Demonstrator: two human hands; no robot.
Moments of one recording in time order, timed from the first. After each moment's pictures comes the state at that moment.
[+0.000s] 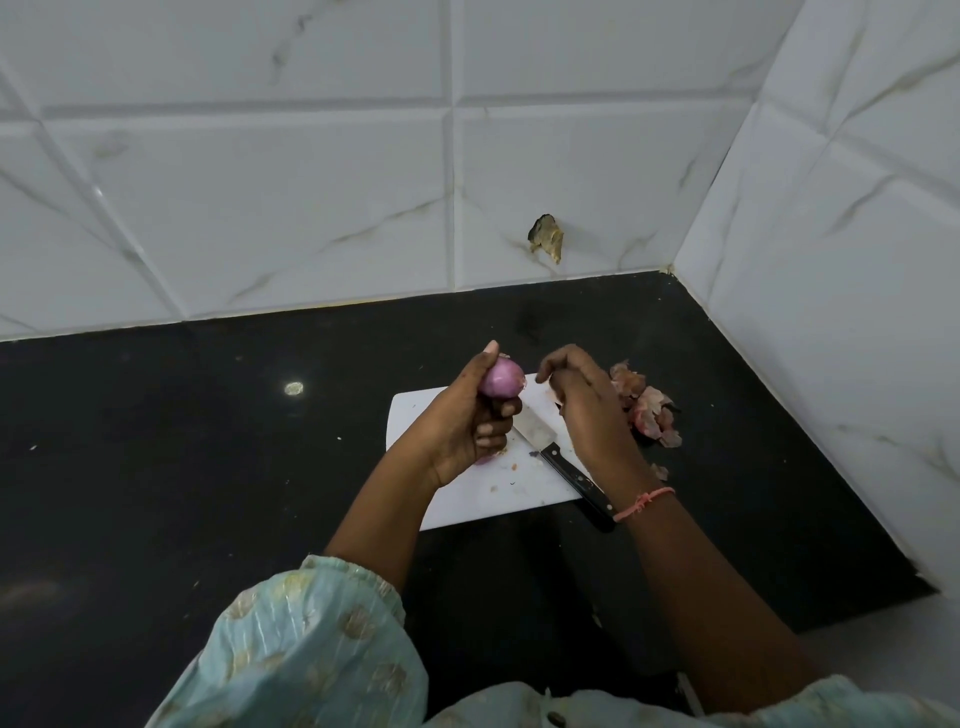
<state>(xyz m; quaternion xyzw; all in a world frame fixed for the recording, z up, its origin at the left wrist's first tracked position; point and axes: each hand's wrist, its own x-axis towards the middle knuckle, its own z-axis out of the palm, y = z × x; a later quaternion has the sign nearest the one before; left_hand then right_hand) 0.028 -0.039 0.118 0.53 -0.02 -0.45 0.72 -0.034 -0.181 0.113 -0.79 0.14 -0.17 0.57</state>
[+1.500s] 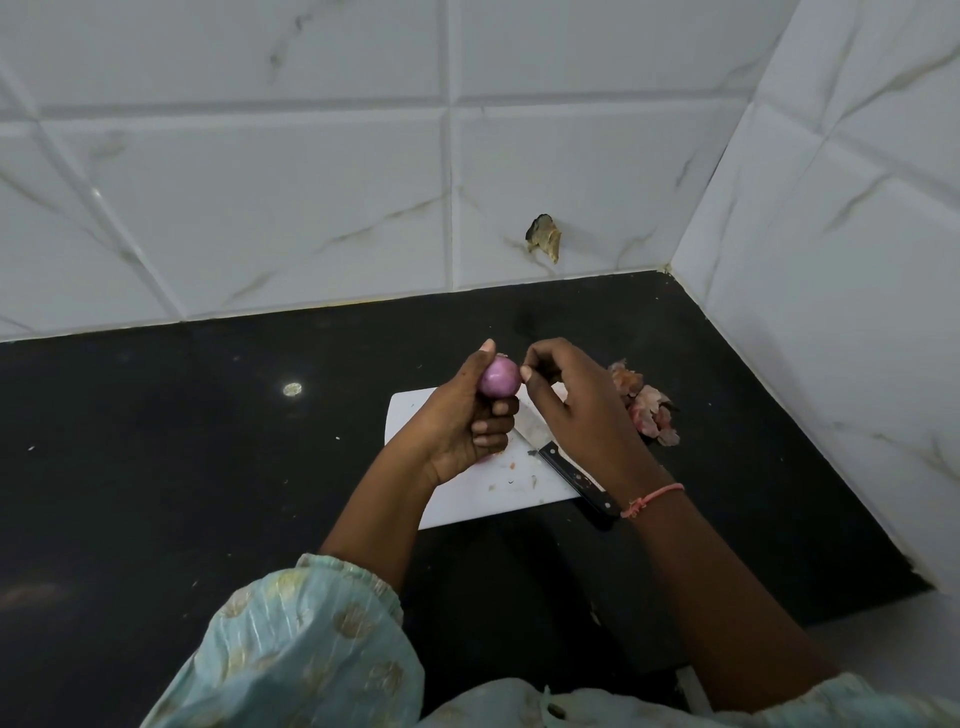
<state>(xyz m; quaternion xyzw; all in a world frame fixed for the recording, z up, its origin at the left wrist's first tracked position) 0.028 -0.039 0.121 0.48 0.00 -0.47 0.74 -0.040 -0.184 0.123 -0.89 -0.02 -0.23 0.39</state>
